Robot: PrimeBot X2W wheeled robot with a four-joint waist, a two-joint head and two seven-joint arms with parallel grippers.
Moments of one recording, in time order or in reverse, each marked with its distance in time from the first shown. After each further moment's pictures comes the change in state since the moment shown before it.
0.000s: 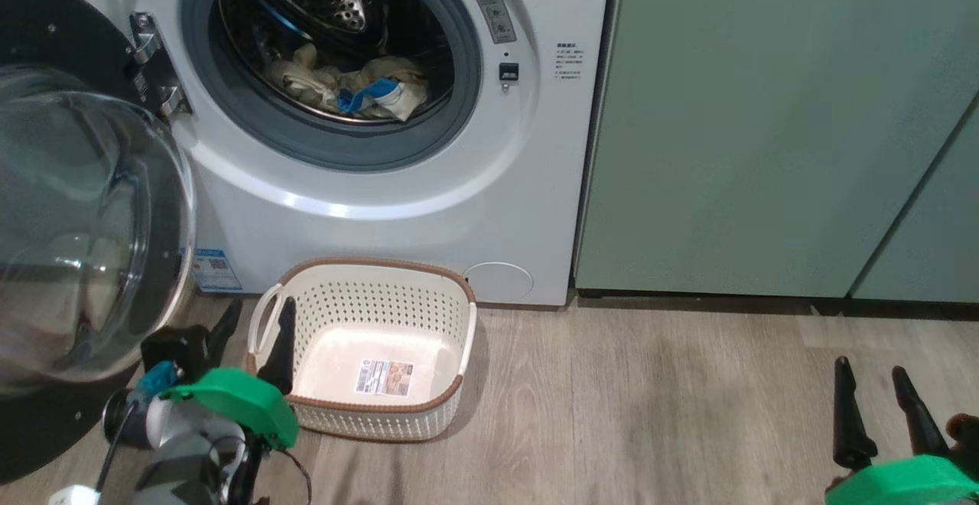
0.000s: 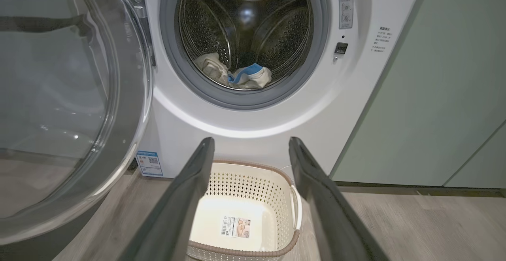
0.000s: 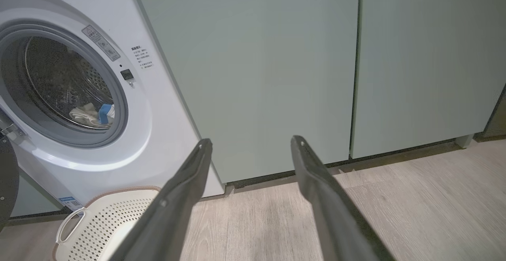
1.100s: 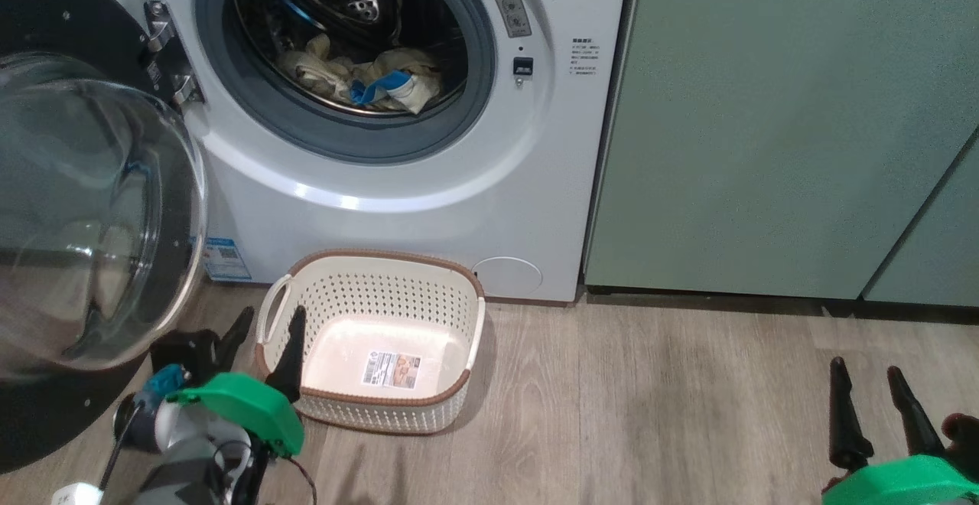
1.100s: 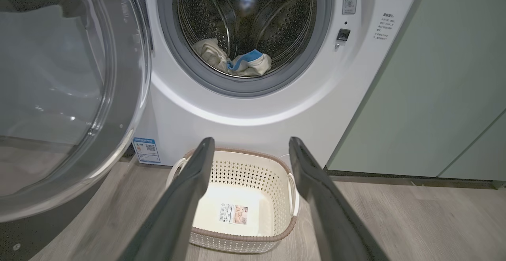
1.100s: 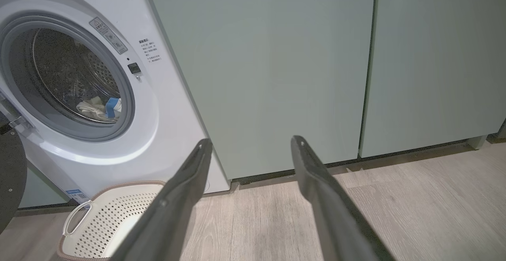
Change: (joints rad) left arm -0.004 0.022 -0.062 0.025 -0.054 0.000 0.000; right arm -0.001 0.000 0.010 0.001 0.003 0.000 0.000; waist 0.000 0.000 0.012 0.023
